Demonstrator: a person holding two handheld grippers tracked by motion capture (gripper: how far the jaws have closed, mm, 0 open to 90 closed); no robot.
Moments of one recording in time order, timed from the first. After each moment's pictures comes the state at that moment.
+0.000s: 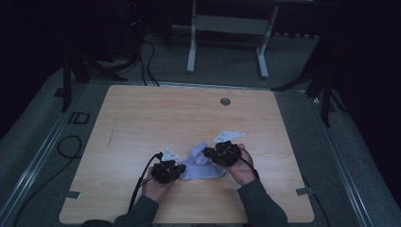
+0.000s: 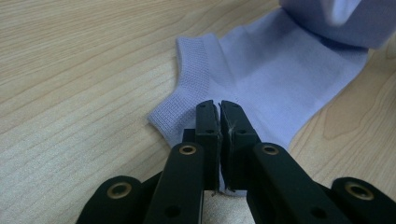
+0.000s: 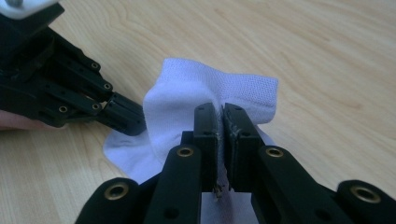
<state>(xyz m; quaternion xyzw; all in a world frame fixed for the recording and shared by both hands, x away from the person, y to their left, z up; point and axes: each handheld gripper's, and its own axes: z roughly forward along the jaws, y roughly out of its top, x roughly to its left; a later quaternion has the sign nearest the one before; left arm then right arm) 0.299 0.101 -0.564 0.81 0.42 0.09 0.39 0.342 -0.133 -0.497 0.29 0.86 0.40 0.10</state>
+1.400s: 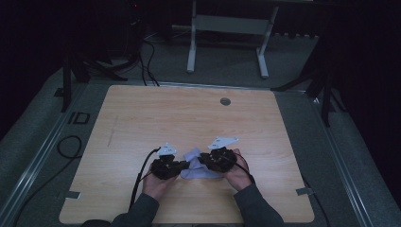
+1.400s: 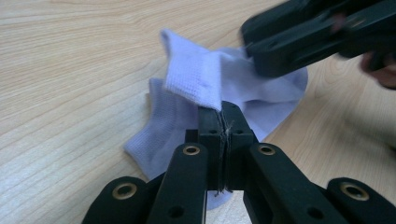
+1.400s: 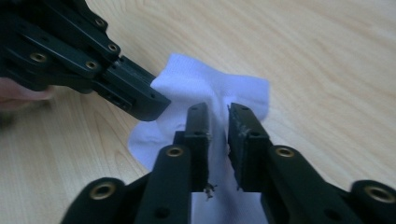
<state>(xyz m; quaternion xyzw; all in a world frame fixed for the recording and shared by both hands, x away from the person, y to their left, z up) 0.303 0.104 -0.542 0.79 0.41 0.04 0.46 0.331 -0.124 -0.511 0.28 0.87 0.41 0.09</state>
